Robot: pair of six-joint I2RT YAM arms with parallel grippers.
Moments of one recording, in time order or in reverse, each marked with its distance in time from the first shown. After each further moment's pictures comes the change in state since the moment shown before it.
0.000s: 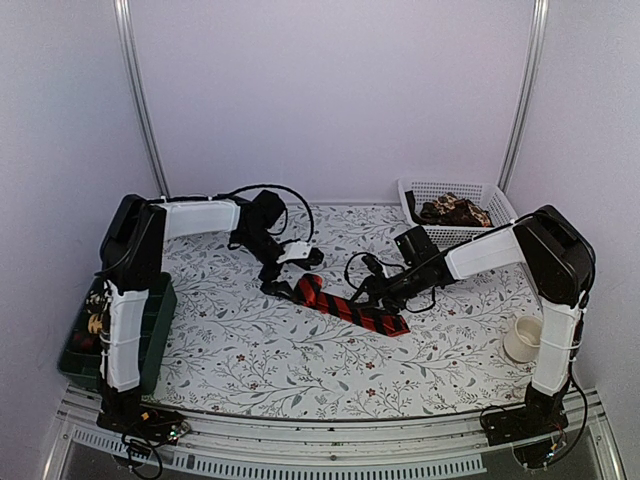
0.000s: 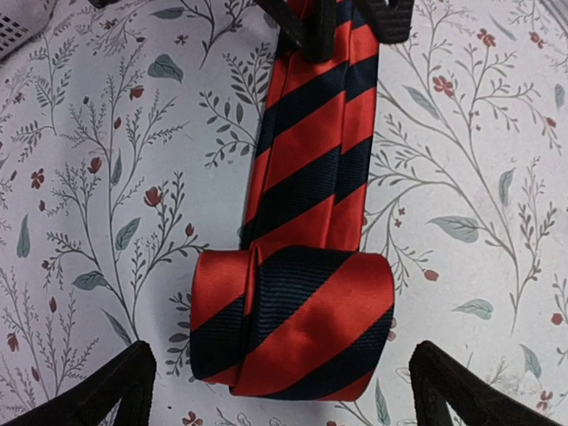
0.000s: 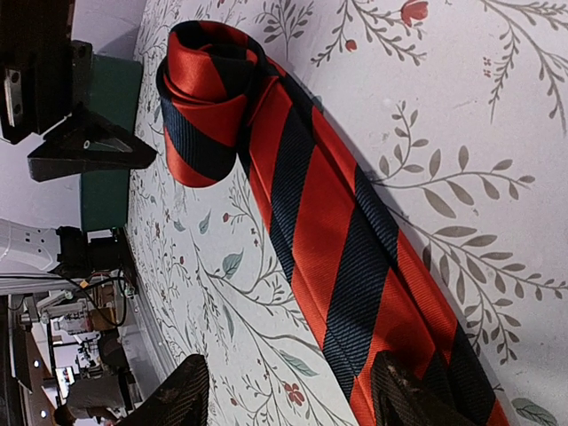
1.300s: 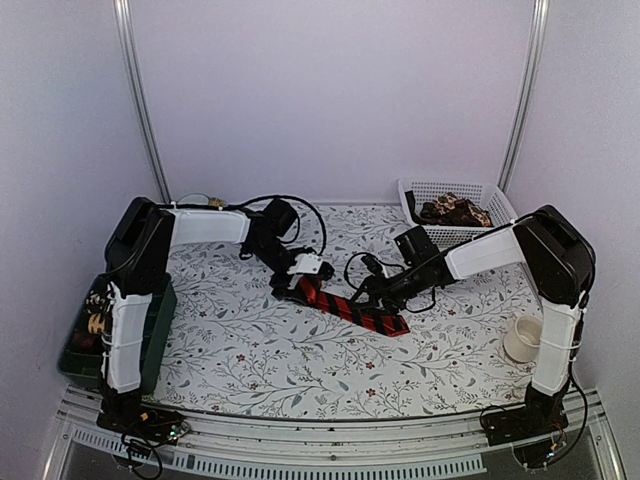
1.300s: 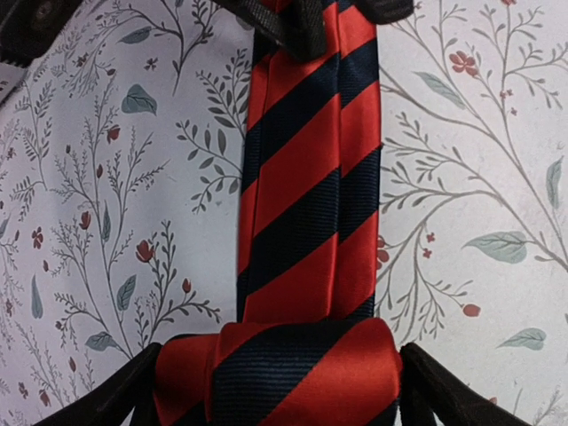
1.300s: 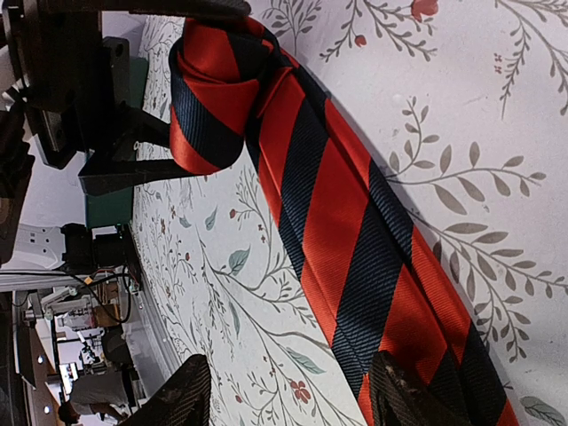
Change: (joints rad) left arm -0.069 -0.003 -0.095 0.190 -0.086 0.077; right arm 0.000 0.000 0.000 0.000 -0.019 0.002
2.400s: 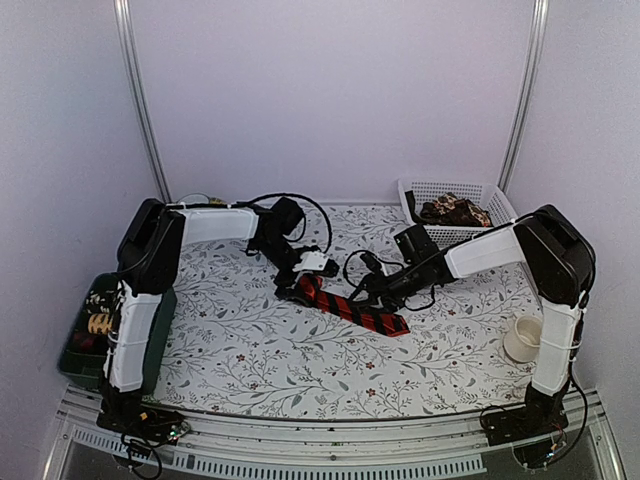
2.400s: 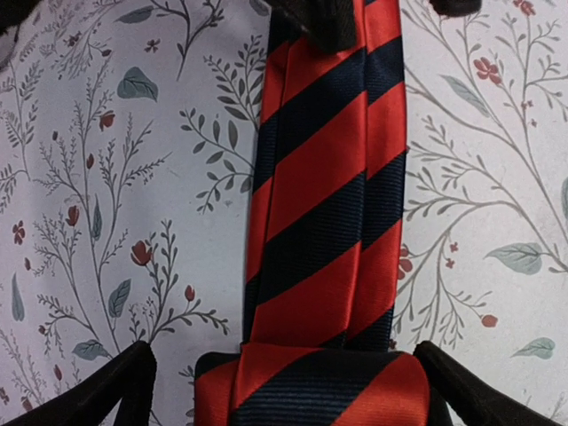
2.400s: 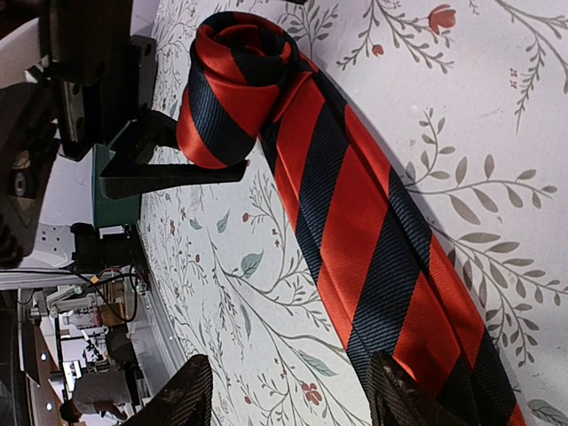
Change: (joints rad) left arm -0.006 0.085 0.131 -0.106 -0.005 -0.031; right arm 0.000 0.000 0.011 0.000 -0.016 0.007
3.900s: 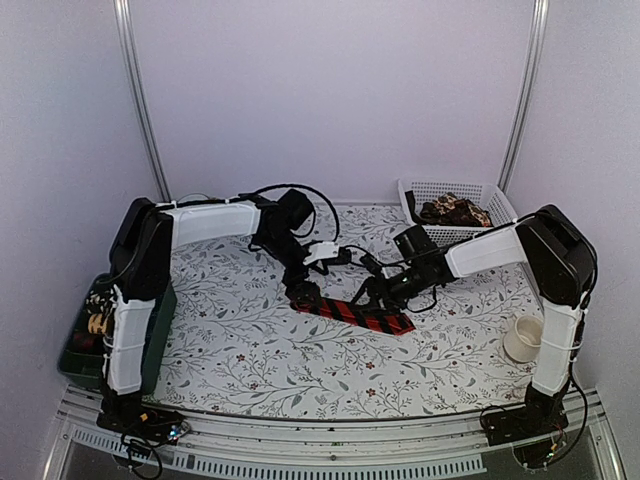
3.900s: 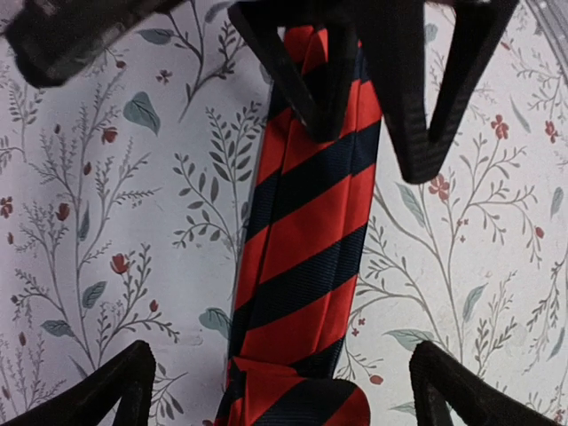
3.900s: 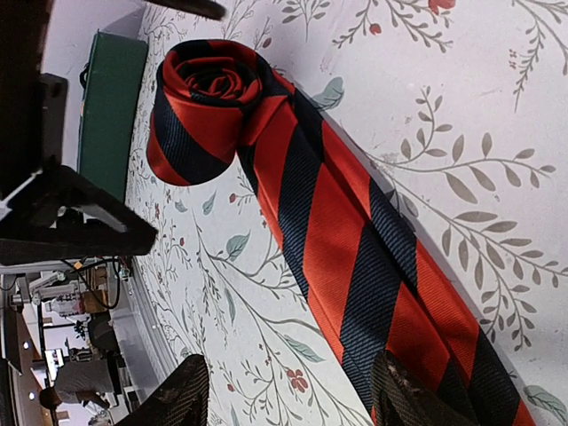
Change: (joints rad) left arm -0.071 -0.064 0.020 -0.091 -0.018 -0.358; right arm 0.006 -0.011 0.003 -0.068 0.020 -0.084
